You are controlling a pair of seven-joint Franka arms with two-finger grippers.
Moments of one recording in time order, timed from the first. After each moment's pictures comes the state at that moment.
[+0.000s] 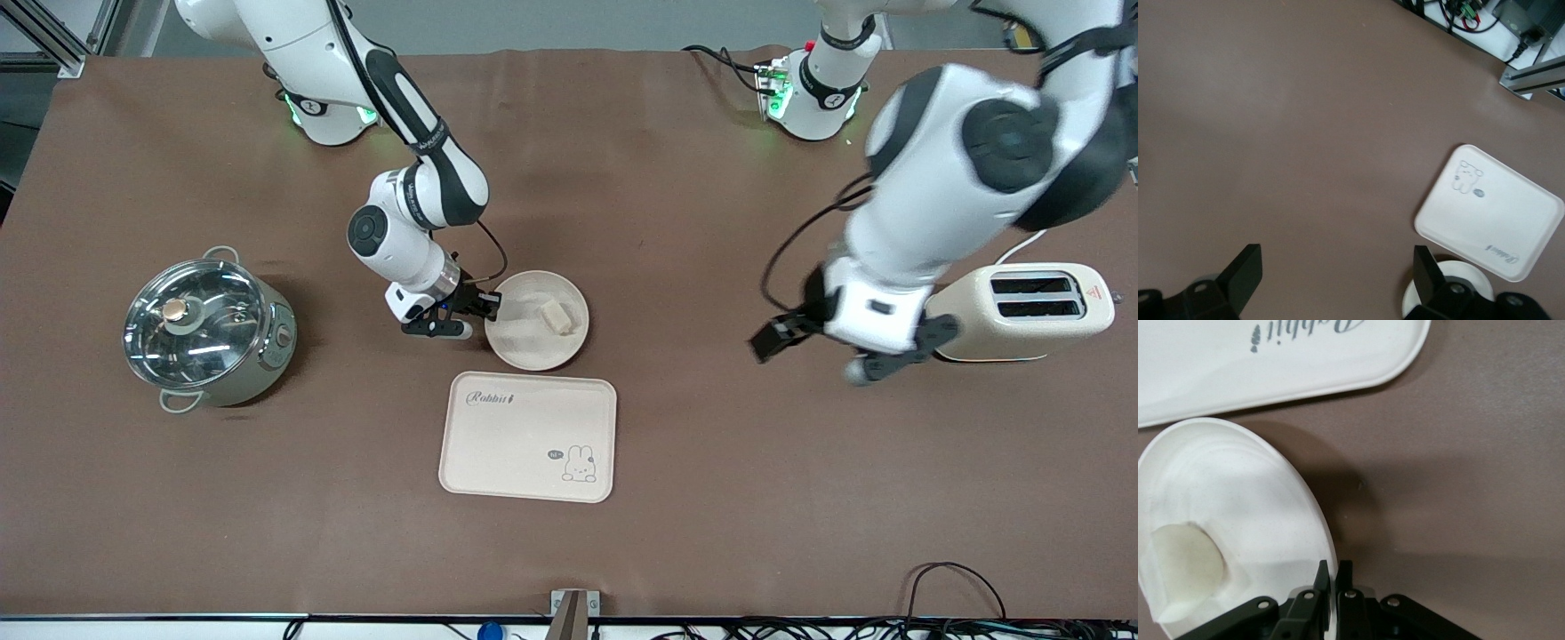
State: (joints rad) left arm -0.05 0.31 -0.34 -1.39 0.05 1.81 -0.78; right arm 0.62 0.47 0.00 -2.14 0.74 2.72 0.11
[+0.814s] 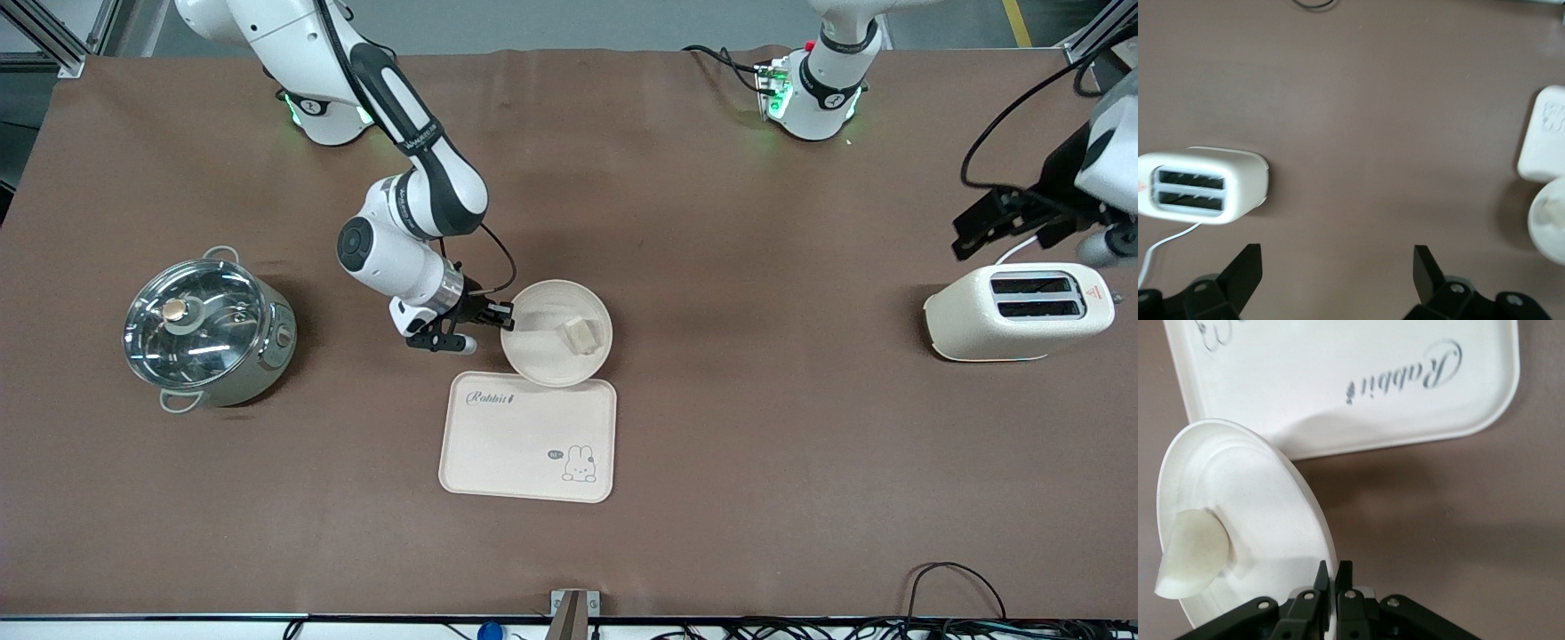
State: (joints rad) left arm 0.13 0.04 -0.27 -1.43 0.05 1.51 -0.24; right arm 0.60 0.47 -0.02 -1.99 0.83 2.60 0.11
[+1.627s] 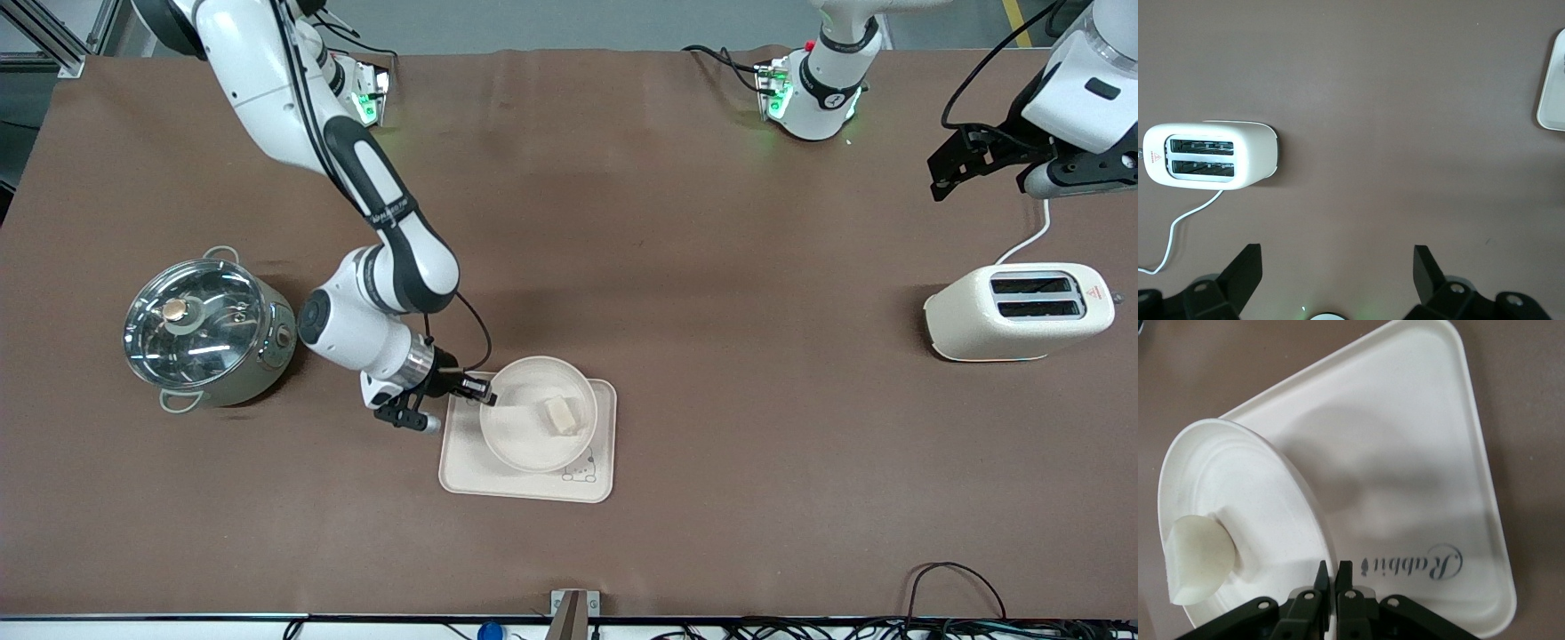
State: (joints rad) left arm 0.02 -0.10 -0.19 -1.60 0.05 1.50 -0.22; right arm 0.46 0.73 -0.03 -1.61 0.83 2.53 0.11
